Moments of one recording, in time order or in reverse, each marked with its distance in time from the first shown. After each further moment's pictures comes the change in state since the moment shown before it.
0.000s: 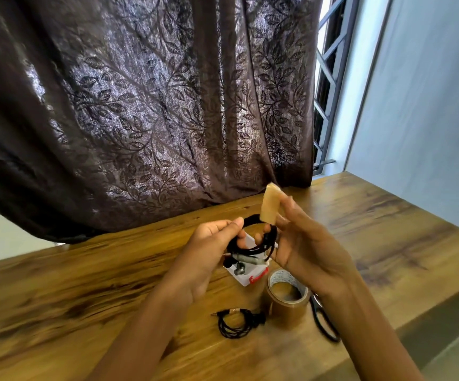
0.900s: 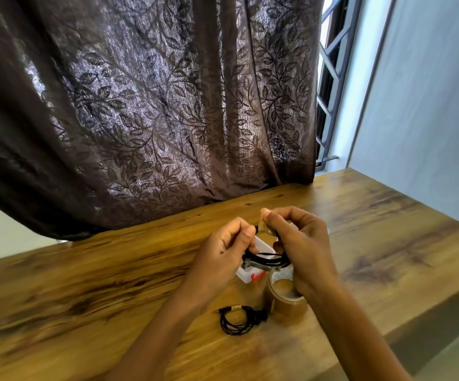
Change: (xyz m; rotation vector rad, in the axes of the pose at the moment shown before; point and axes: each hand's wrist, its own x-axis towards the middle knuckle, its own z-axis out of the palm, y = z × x) left_hand -0.009 -0.013 0.006 0.204 -0.074 0.282; right_hand -0.001 0.018 0.011 -0.591 0.469 -0.250
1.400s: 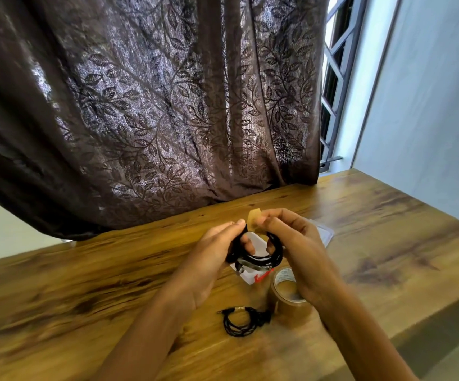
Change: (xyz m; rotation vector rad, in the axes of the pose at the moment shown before) left_hand 0.008 0.006 -0.008 -0.237 0.049 -0.296; right_hand 0.003 0.005 0.000 -0.057 -0.172 0.075
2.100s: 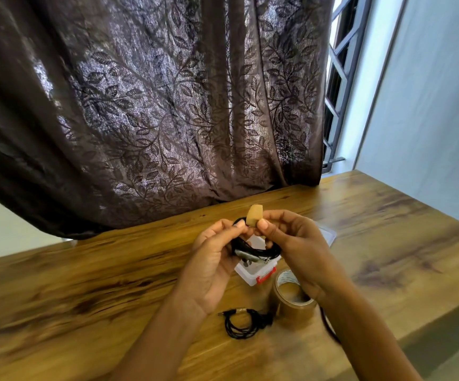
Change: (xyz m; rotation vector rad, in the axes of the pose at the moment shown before) left_hand 0.001 -0.008 -0.001 -0.522 0.081 0.031; right_hand 0.015 0.009 -0.004 -0.009 -0.114 -0.062
